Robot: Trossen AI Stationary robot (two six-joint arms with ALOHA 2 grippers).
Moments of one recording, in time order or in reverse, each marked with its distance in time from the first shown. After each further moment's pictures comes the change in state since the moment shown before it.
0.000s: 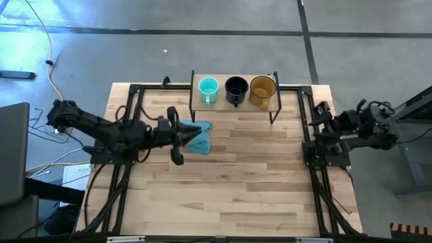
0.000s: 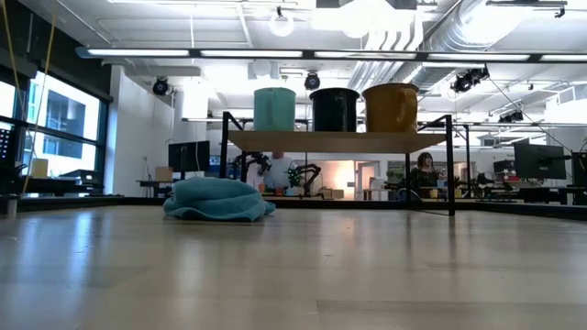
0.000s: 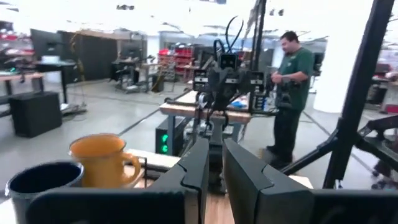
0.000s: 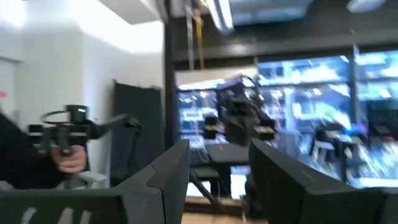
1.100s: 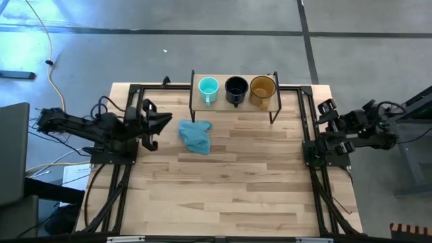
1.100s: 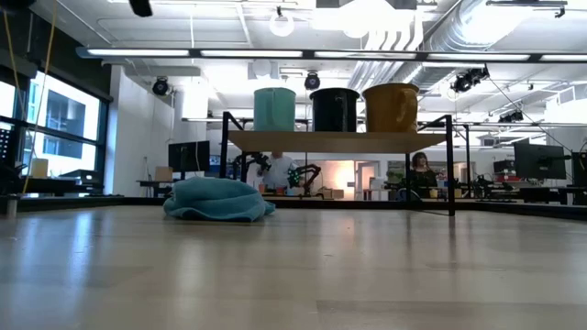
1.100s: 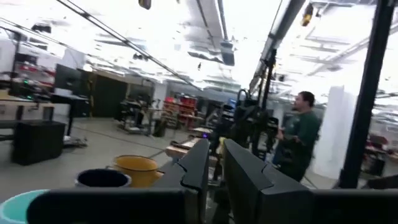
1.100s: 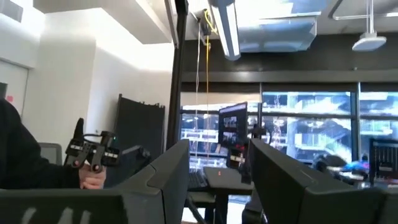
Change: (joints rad) left arm 0.105 -0.455 -0.420 0.222 0.073 -0.025; right arm 0.000 0.002 0.000 0.109 -0.039 -0.070
